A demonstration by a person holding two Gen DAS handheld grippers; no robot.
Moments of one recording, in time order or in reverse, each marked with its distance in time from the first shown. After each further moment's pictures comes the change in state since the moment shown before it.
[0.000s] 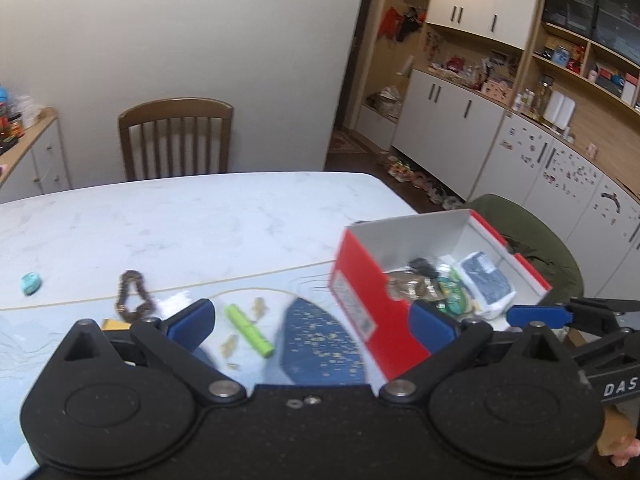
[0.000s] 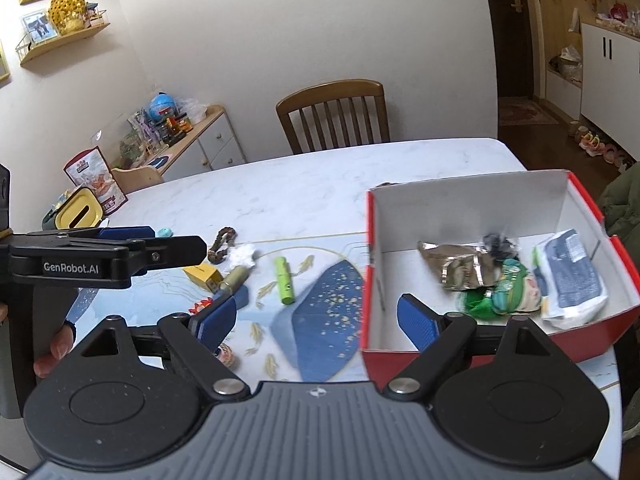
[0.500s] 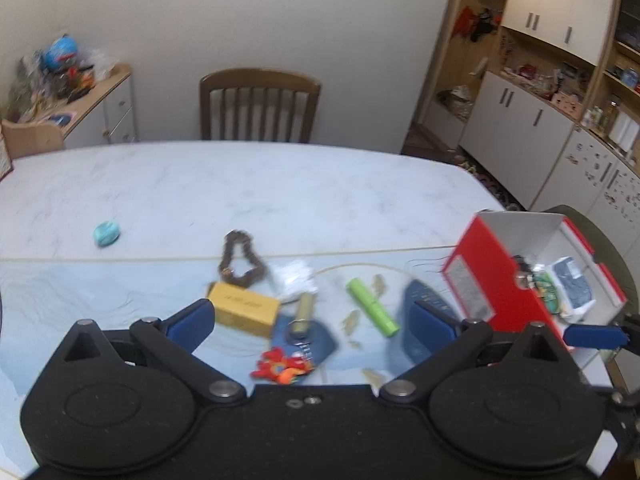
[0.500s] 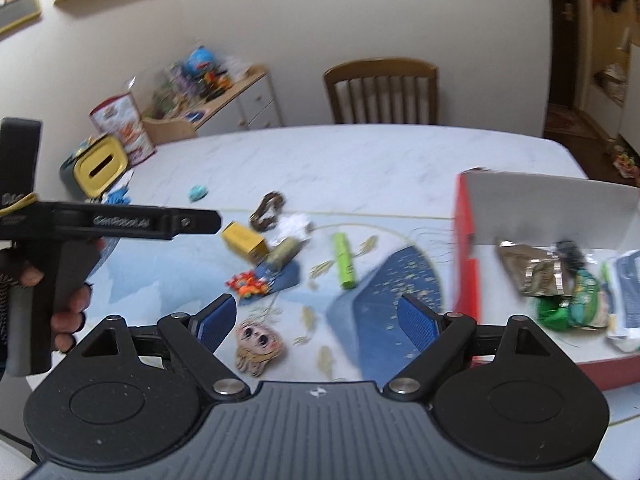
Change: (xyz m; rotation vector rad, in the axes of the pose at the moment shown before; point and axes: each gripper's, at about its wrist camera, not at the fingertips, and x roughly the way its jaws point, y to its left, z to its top) left arm 0.012 0.102 -0.024 -0.131 0.055 0.155; right arm 0.054 0.070 -0.010 -0.139 0.095 0.055
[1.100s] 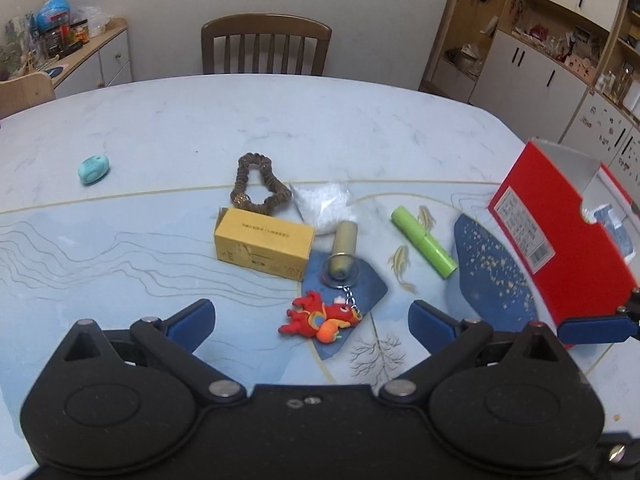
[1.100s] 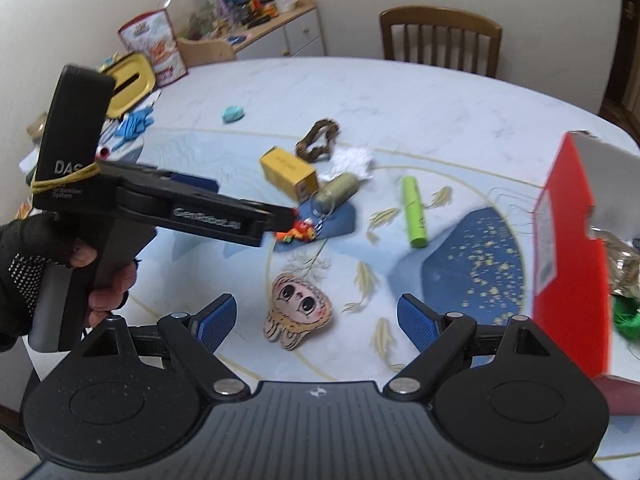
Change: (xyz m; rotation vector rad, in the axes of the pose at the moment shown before) left arm 0.062 0.024 -0.040 0.036 0.116 0.008; right arm 0.077 0.040 -0.016 -0.130 0.177 0.064
